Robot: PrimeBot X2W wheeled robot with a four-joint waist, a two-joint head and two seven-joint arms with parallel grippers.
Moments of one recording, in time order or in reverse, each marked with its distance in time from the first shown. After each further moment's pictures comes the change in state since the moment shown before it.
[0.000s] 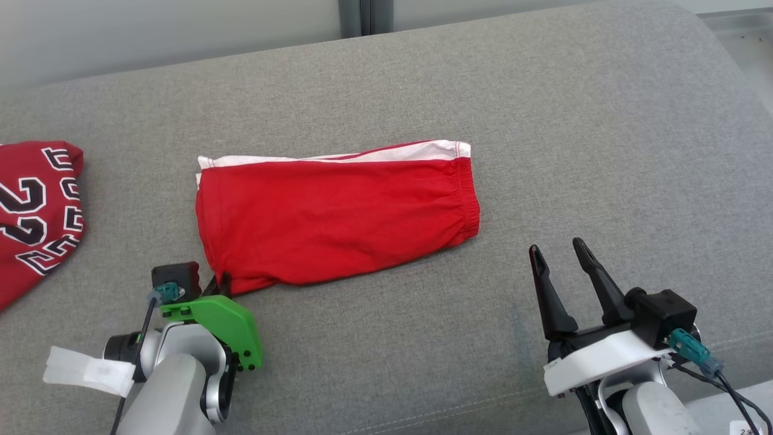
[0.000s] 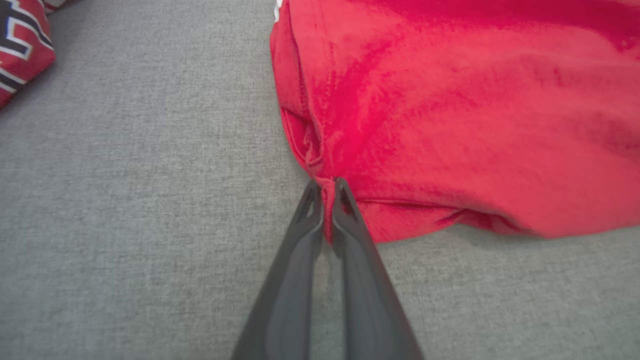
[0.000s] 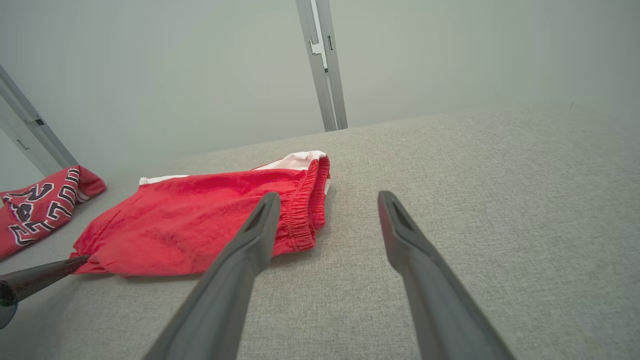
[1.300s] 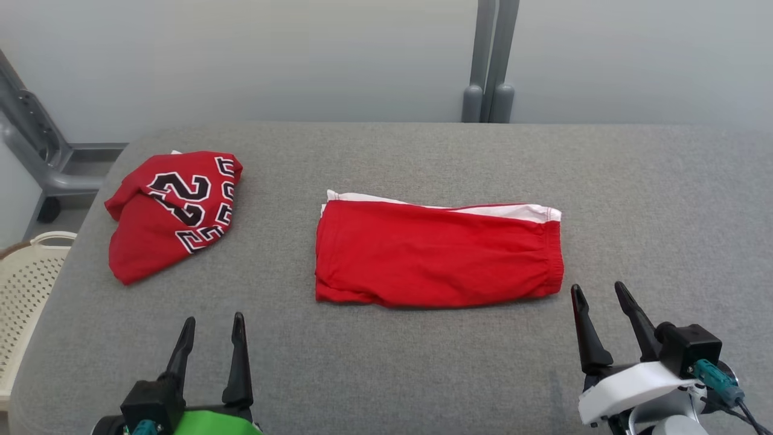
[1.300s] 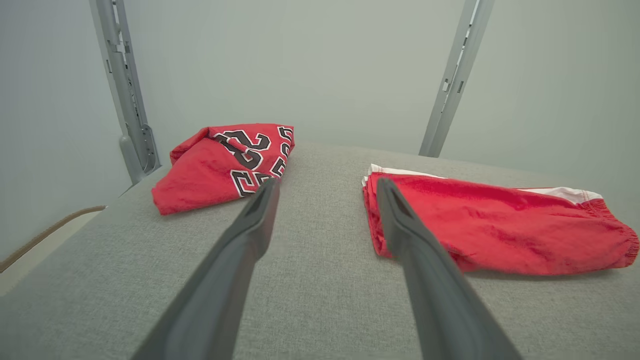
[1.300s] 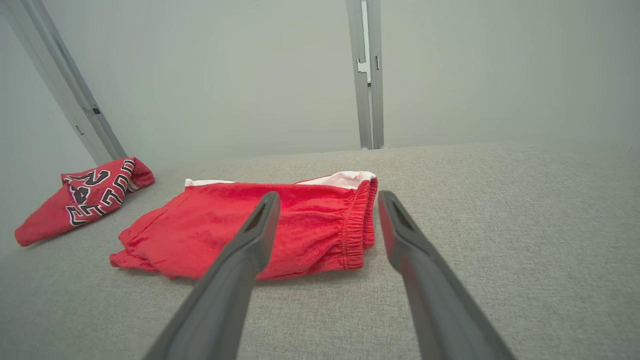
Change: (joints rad) left arm 0.461 -0.087 0.219 -0.540 0.182 -0.123 -0.277; right arm 0.070 0.001 -0.119 0.086 -0.030 0.000 -0.005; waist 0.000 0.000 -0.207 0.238
